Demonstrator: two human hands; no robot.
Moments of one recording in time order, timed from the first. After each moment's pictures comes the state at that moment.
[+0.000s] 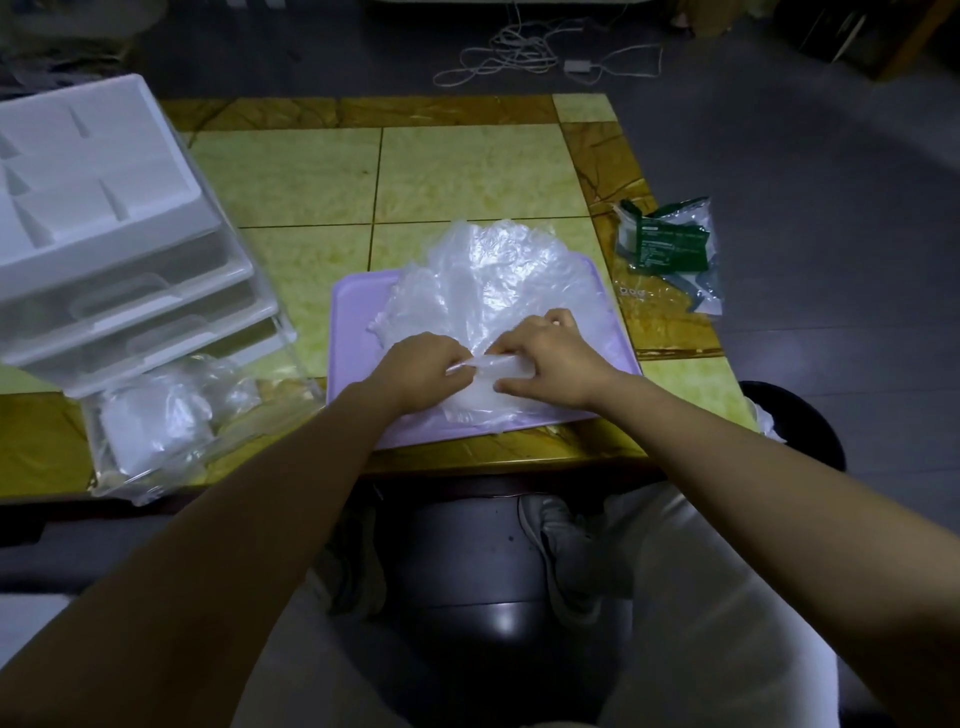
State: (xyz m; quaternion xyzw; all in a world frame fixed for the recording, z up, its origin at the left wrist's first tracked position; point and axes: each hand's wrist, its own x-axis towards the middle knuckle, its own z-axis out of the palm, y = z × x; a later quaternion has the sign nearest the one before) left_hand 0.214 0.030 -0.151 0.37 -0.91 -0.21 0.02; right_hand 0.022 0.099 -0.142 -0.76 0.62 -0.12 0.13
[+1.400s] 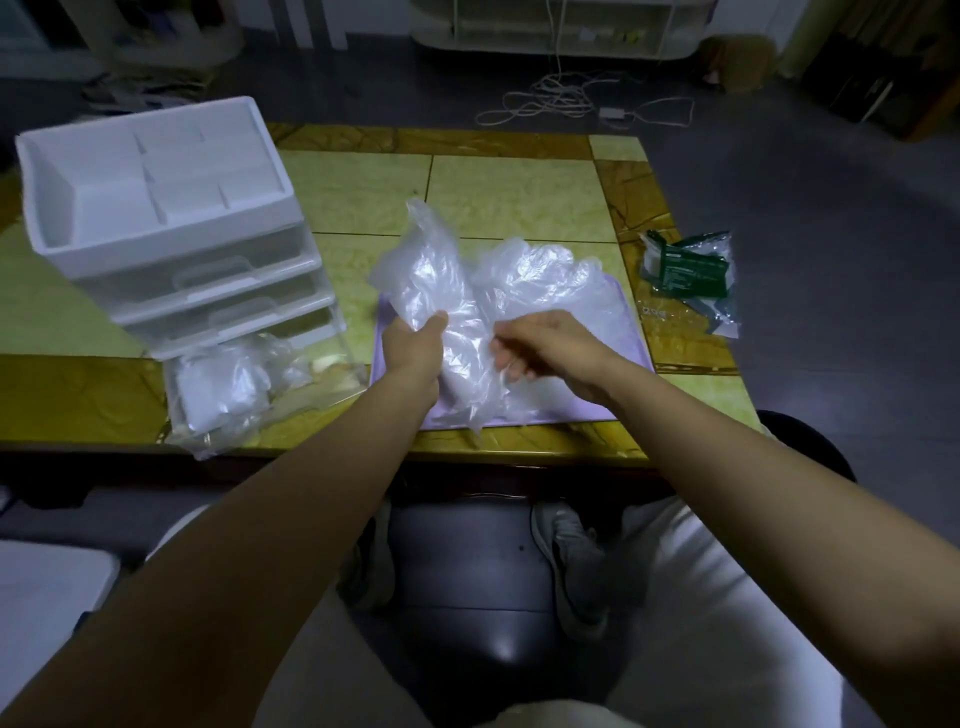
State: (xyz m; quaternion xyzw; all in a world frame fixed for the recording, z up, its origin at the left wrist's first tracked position) left_hand 0.224 0.061 -0.118 0.62 -0.34 -0.54 0.46; right_hand 0.075 0.115 -0.085 -0.45 0.61 -0.37 0.54
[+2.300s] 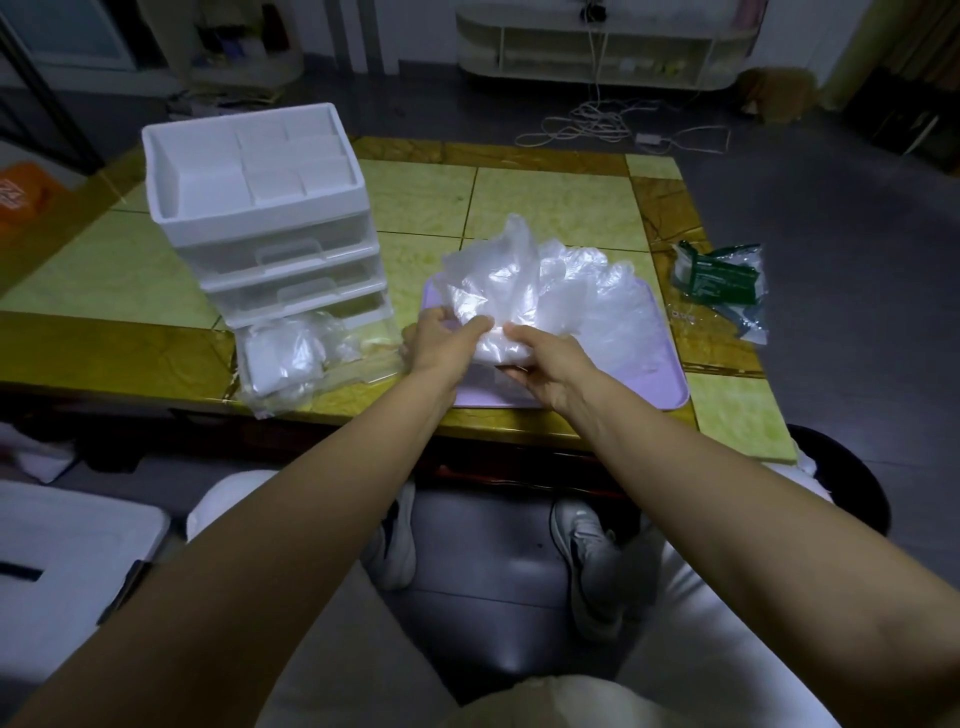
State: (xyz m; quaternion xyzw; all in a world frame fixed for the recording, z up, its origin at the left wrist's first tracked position) left_hand 0.255 0.112 -0.091 0.66 -0.45 -0.47 0.38; right_hand 0.139 0.124 -0.110 -0.17 0.57 -0.52 0.61
